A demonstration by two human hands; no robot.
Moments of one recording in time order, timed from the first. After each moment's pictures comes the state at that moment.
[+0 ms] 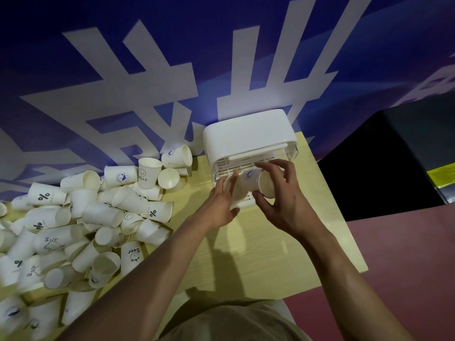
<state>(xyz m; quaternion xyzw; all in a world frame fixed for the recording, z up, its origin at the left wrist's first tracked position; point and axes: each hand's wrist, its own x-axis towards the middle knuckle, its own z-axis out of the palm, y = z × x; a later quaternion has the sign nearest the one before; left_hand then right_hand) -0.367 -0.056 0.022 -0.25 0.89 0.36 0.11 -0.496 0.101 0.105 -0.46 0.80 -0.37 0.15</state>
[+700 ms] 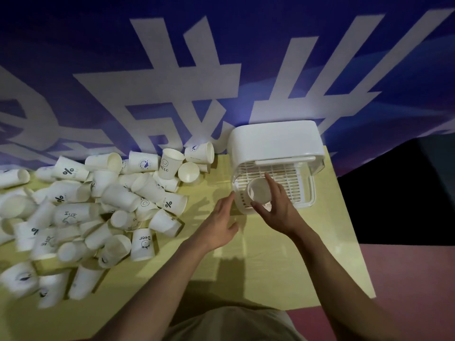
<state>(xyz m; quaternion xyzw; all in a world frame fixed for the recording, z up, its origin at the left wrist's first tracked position) -0.304 -0.046 0.020 -0.34 0.81 0.48 0.08 -0.494 0.060 0.019 -0.45 0.79 -0.29 0.30</state>
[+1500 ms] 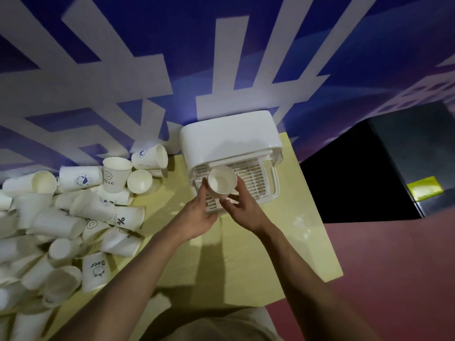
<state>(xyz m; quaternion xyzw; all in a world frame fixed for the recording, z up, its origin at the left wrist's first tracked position) -0.374 -0.065 0.005 -0.31 0.80 0.50 0.11 -0.510 0.057 0.002 -0.31 0.73 -0.45 0.41</state>
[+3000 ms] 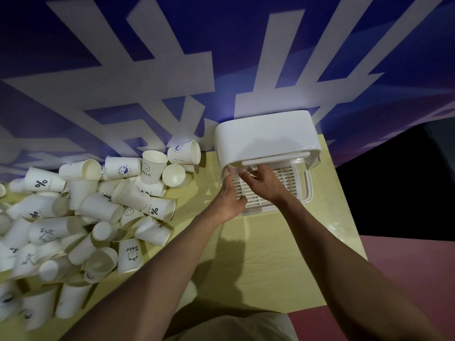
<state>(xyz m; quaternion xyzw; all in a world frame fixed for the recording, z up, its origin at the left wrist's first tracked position) -0.399 -0.078 0.004 -0.41 0.74 0.53 0.11 -0.539 -0.015 0.004 -0.34 0.76 -0.36 0.42</state>
